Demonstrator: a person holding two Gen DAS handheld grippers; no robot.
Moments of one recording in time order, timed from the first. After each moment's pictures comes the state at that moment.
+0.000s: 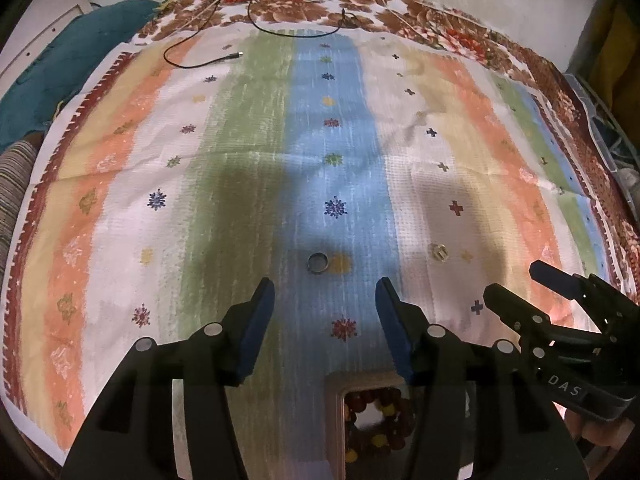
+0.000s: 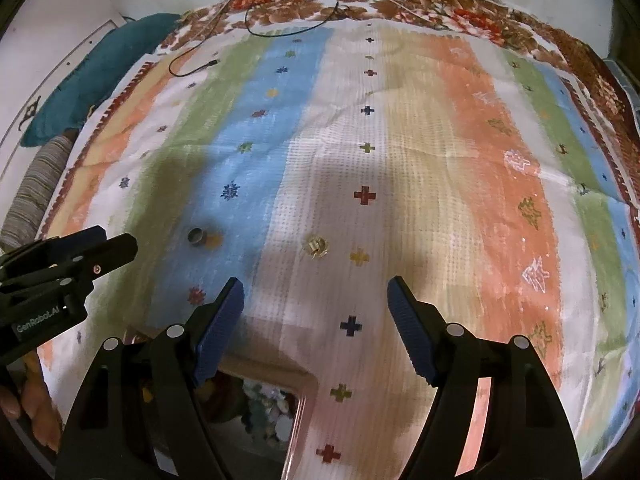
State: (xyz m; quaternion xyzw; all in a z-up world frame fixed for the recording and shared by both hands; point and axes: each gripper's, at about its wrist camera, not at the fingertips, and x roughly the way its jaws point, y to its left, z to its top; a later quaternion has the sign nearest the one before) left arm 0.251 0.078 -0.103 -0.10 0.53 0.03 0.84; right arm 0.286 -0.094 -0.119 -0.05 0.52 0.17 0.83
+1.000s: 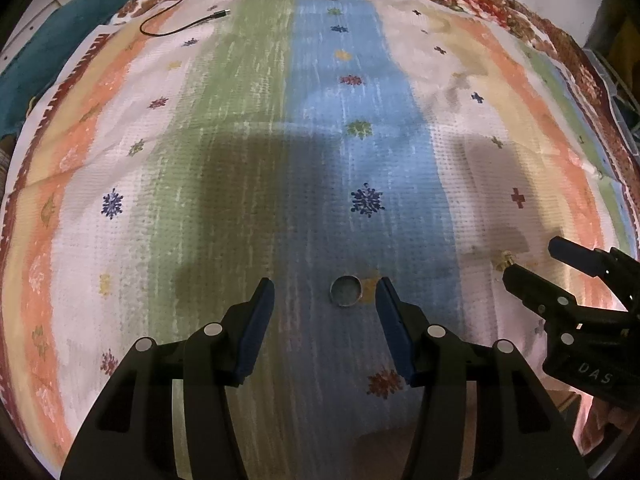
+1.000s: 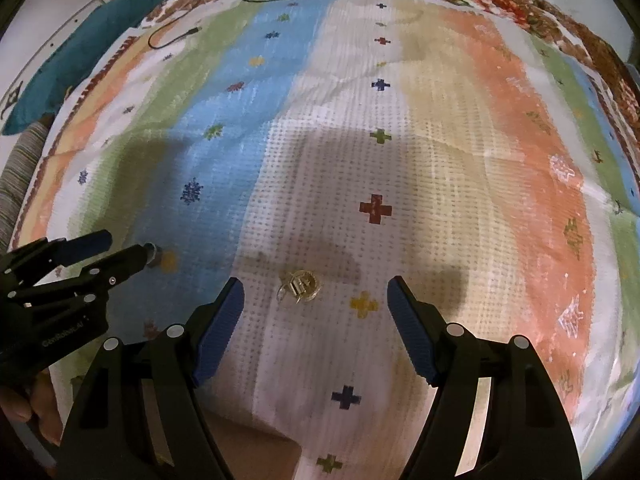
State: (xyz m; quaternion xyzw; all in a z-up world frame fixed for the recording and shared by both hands) left arm 0.298 0.090 -0.168 -0.07 0.57 0.03 0.82; right arm 0.336 -0.074 -0.168 -0.08 0.56 0.17 0.81
